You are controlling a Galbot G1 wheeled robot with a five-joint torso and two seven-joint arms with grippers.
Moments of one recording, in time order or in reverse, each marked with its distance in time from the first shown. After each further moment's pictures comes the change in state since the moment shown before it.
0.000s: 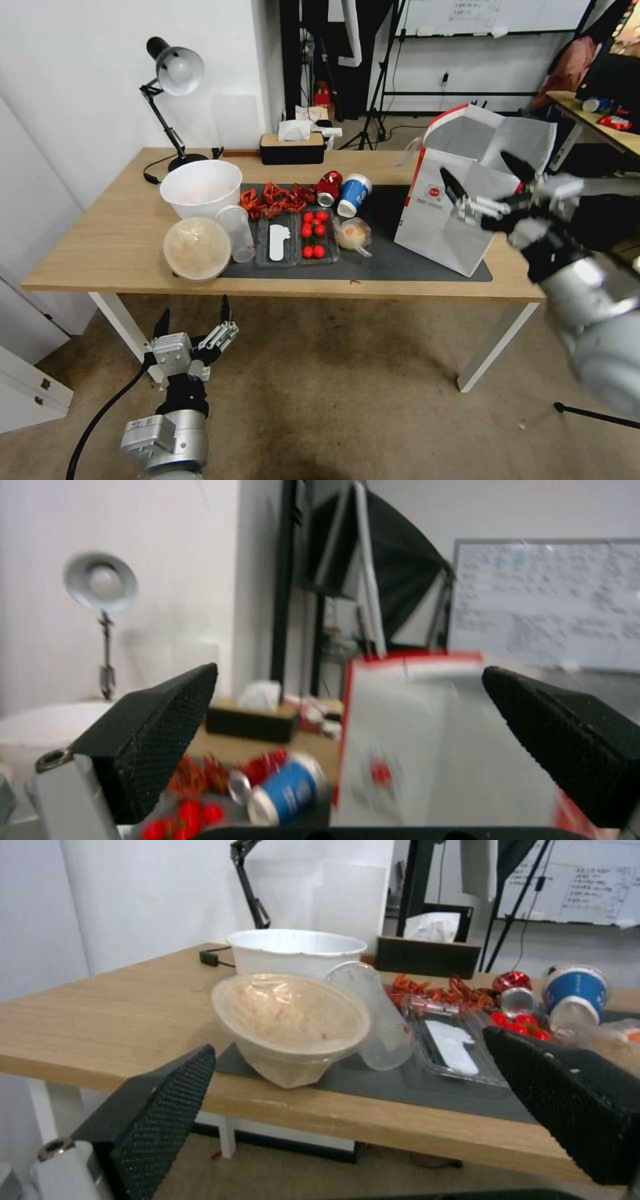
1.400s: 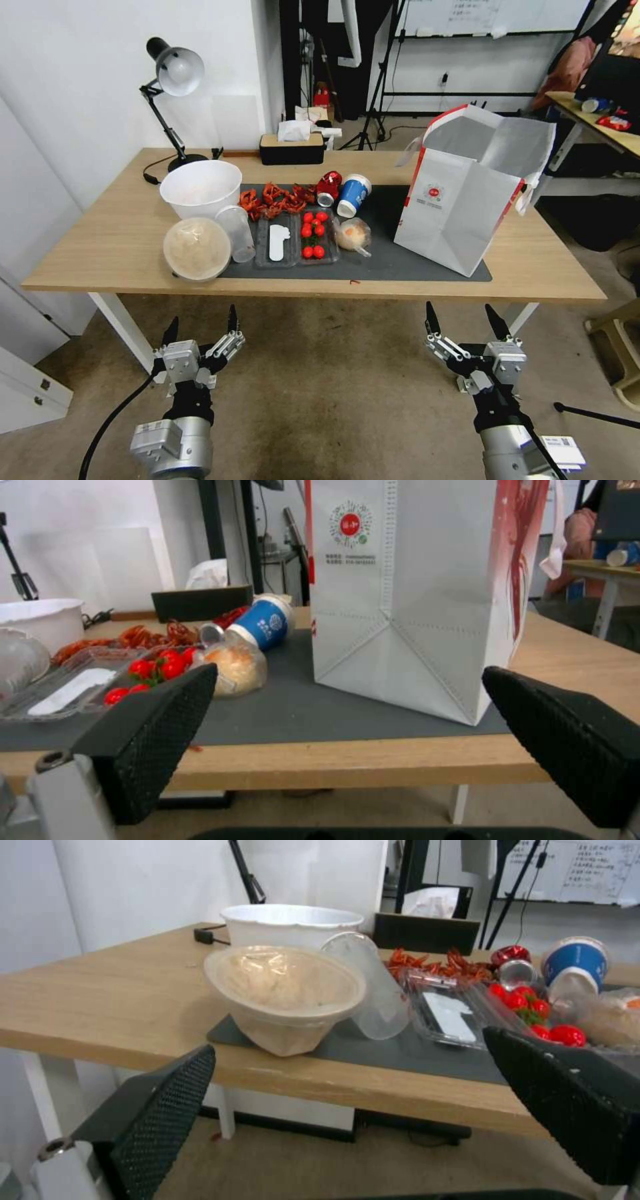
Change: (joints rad) left arm 0.012 -0.006 0.006 0.022 0.004 0.008 0.003; right arm -0.213 0.454 -0.314 -0.094 -0.437 0.053 0.060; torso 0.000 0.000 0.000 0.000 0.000
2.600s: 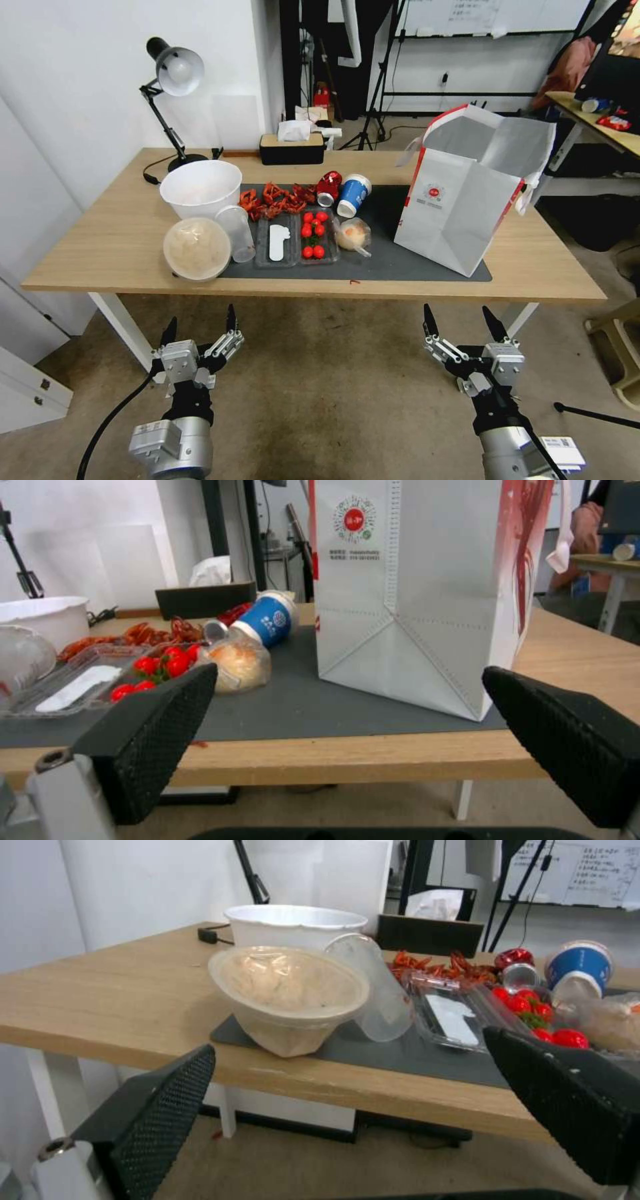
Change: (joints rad) left arm 0.001 -0.001 0.004 -0.004 -0.004 0.000 -0.012; right arm -0.003 -0.004 -0.001 0.005 0.010 -0.004 -0.004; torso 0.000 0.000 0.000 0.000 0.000
